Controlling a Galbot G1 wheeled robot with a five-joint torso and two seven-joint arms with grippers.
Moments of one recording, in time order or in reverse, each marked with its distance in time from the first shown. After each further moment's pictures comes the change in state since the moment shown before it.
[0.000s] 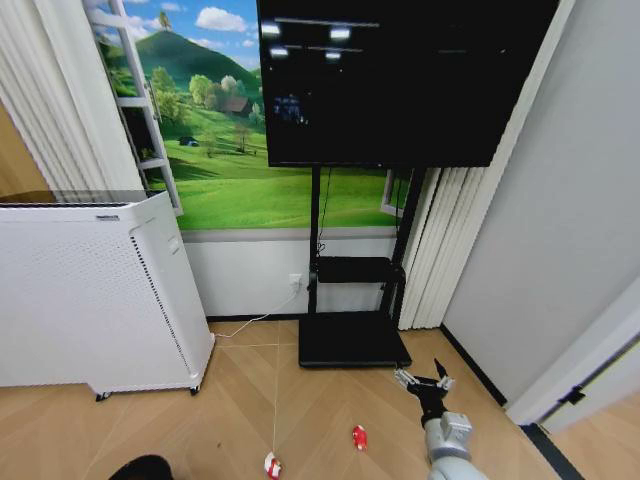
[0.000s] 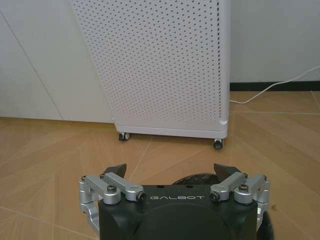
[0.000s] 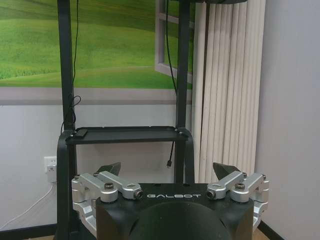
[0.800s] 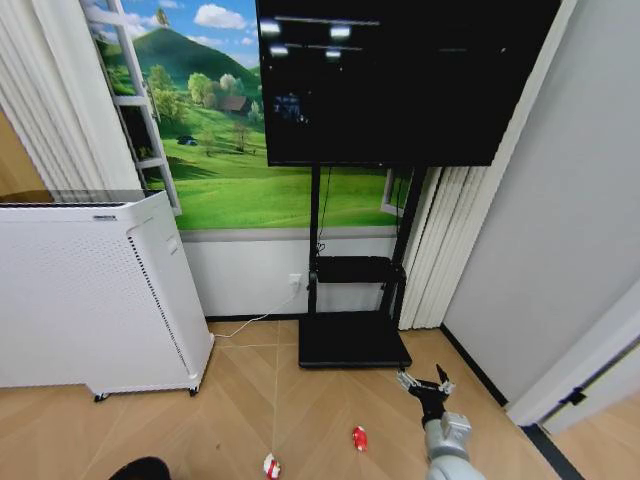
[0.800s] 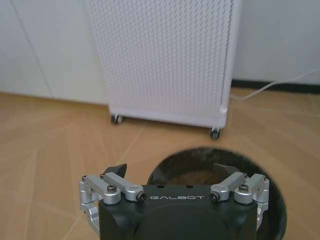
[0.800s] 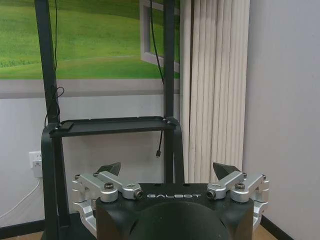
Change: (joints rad) left arm -0.133 0.042 0.006 0.365 -0.072 -0.205 0.157; right arm -0.012 -0.001 0.021 -0.030 0.047 0.013 0.028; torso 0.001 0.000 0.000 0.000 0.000
